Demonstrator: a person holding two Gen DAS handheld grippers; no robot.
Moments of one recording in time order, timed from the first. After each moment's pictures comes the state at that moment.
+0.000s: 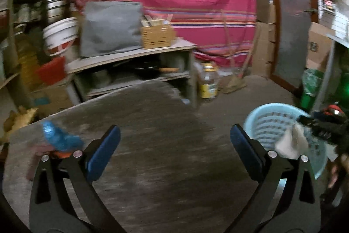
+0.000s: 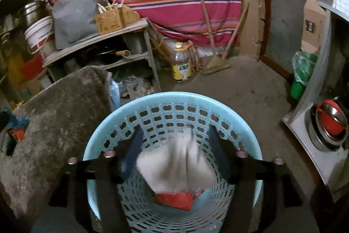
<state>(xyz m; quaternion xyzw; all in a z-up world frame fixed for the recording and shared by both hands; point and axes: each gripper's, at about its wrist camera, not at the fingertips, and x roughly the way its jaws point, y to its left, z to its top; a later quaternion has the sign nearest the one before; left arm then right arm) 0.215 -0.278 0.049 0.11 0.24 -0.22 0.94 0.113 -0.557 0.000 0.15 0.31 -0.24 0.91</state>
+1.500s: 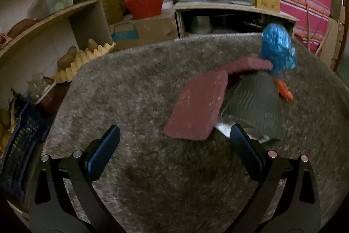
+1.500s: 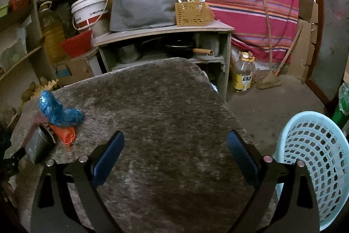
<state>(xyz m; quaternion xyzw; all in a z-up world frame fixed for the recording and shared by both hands) 0.313 0.031 -0.032 0.08 0.35 -0.04 0.93 0.255 -0.333 0.008 0.09 0.31 -0.11 0.94</state>
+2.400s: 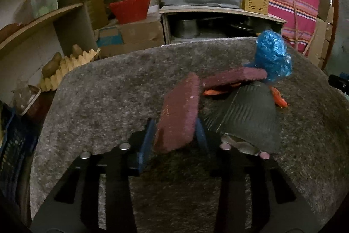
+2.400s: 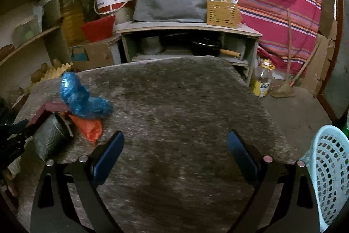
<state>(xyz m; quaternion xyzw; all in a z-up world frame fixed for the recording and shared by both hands) 0.330 0.031 -0.027 0.07 0.34 -0.09 0.93 0.286 -0.258 0.005 0.05 0.32 -0.06 0.94</state>
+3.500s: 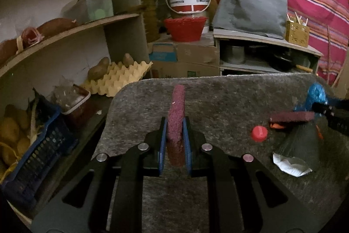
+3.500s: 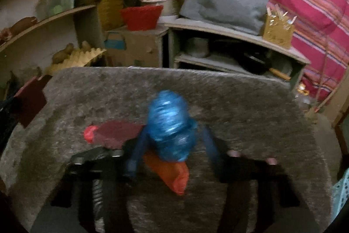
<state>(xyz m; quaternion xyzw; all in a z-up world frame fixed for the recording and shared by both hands) 0.335 0.123 0.017 0.03 0.28 0.04 0.96 0.364 -0.132 0.008 -0.01 0.33 0.04 0.94</state>
